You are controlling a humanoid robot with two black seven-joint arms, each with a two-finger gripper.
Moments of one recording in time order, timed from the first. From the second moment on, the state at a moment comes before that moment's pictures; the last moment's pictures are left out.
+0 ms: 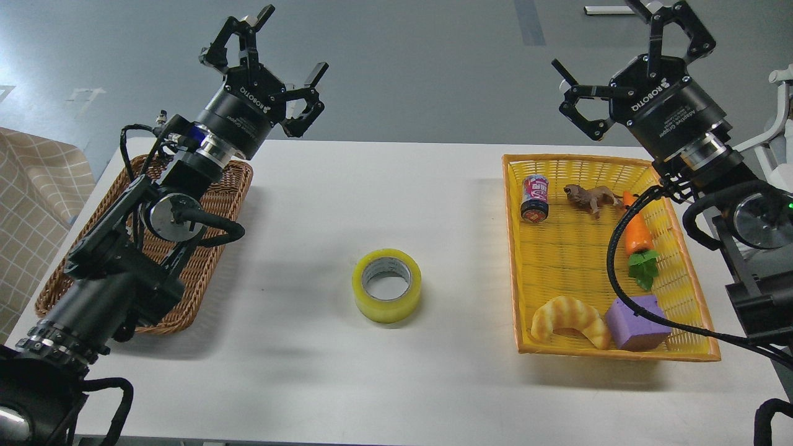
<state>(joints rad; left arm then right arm) -0.59 0.25 -1.16 -1.05 0.32 -0.49 -0.20 0.57 -0.28 1.32 1.18 -0.01 0.49 -0.27</state>
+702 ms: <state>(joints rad) -0.60 0.26 -1.16 -1.07 0.34 -0.49 -0.21 0.52 -0.25 1.33 1.18 -0.02 0.49 -0.27</state>
